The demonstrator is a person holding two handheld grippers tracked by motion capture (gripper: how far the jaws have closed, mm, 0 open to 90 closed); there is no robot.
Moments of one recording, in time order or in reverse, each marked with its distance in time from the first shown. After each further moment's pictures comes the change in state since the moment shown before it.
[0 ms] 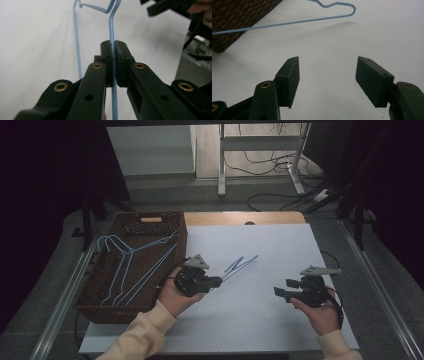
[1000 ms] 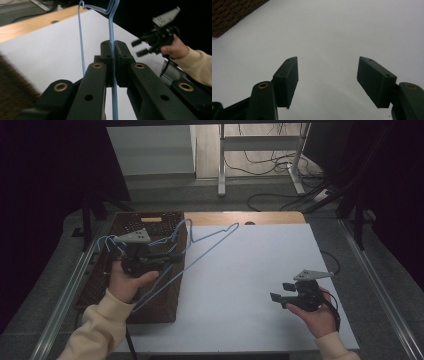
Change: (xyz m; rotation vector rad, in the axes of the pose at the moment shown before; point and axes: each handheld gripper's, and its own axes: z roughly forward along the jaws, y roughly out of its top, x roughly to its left) left arm 0.046 -0.001 -0.126 -0.234 -0.012 -0.091; right arm 0.011 -0.006 0.007 0.045 -0.002 -0.086
